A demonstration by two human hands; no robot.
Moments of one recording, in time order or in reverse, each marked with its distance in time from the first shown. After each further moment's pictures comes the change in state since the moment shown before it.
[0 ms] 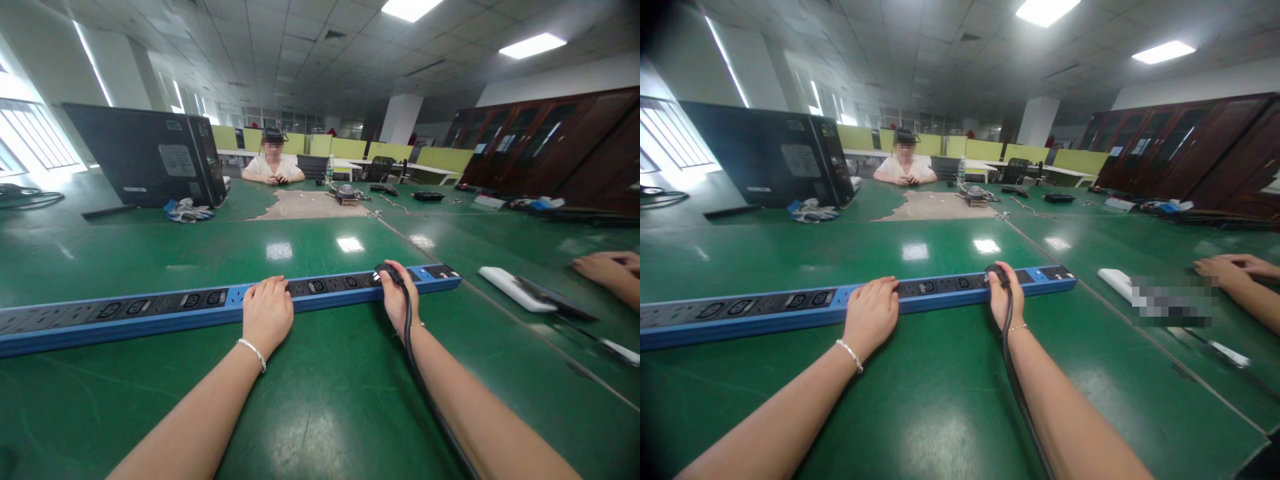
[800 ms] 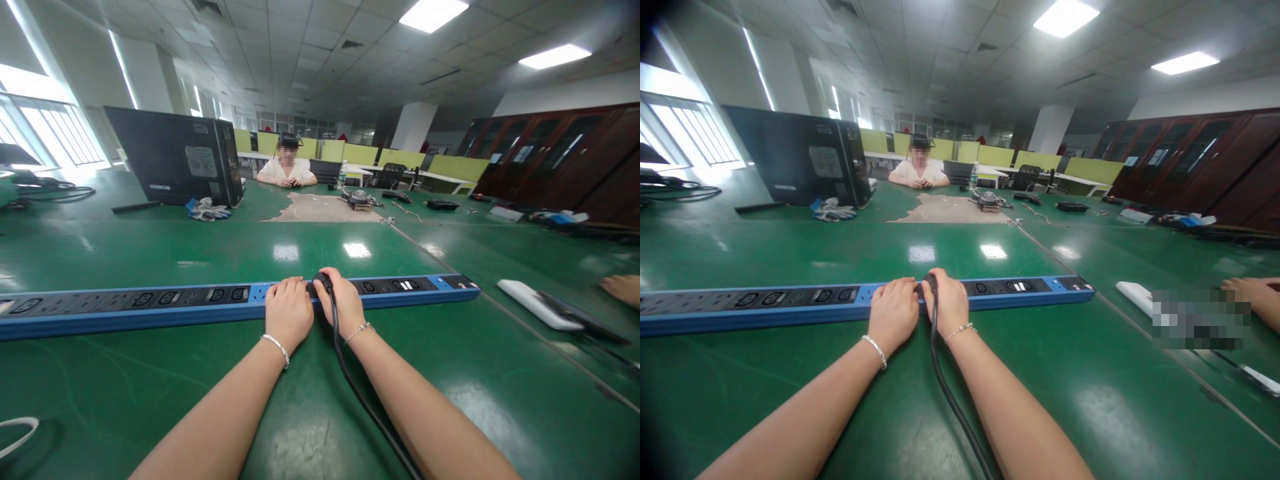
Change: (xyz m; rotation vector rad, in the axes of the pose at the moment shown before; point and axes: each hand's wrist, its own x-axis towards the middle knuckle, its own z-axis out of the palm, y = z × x) left_hand 0.000 0.001 0.001 -0.048 0.025 -0.031; right_hand -0.055 -0.099 0.086 -0.343 -0.507 -0.293
